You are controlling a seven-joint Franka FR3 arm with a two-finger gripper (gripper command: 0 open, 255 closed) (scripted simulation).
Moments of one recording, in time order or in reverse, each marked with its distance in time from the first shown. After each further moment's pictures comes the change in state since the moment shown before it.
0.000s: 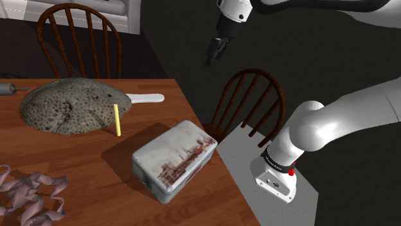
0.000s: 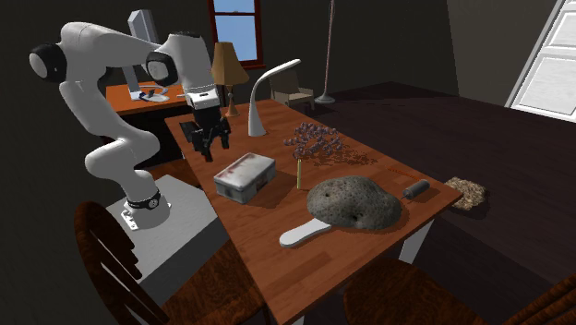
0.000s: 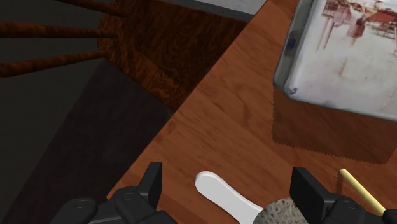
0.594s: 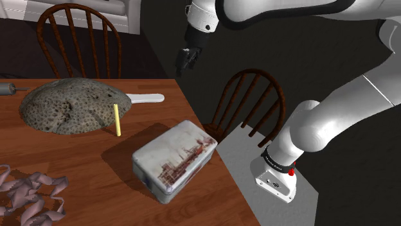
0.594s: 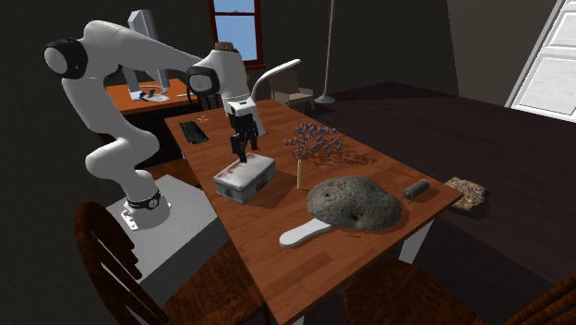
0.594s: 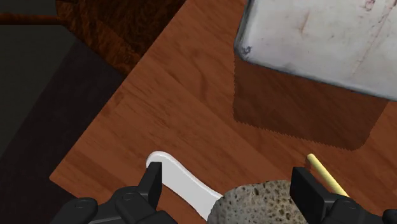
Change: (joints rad) arm 0.045 0.225 0.139 0.086 0.012 0.154 0.126
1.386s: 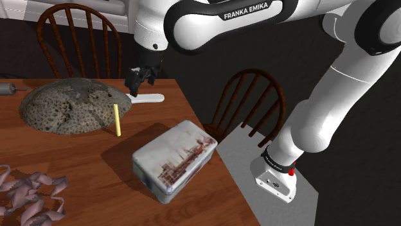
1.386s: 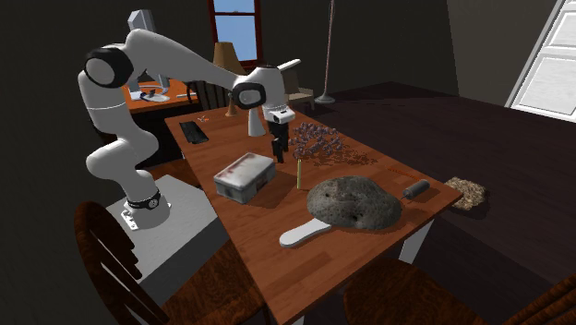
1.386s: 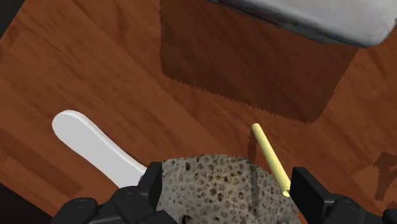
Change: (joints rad) arm 0.060 0.397 0.160 0.249 -0.153 0.141 0.228
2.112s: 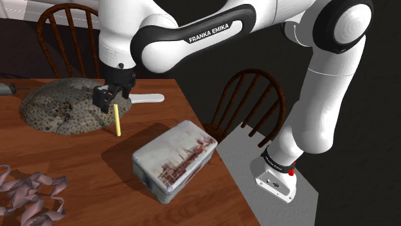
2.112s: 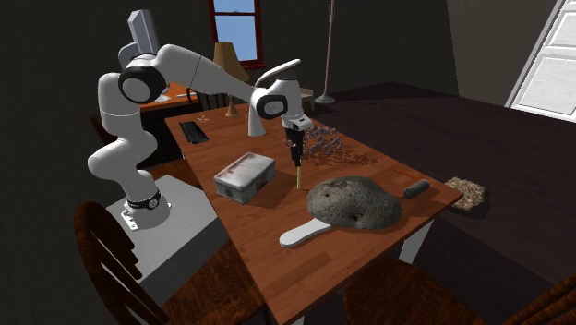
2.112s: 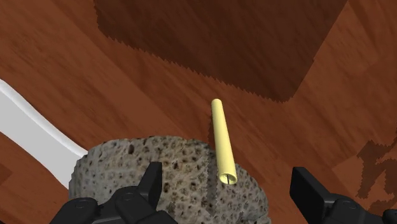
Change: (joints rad) arm 0.097 0.278 0.016 0.206 -0.163 0.041 0.137
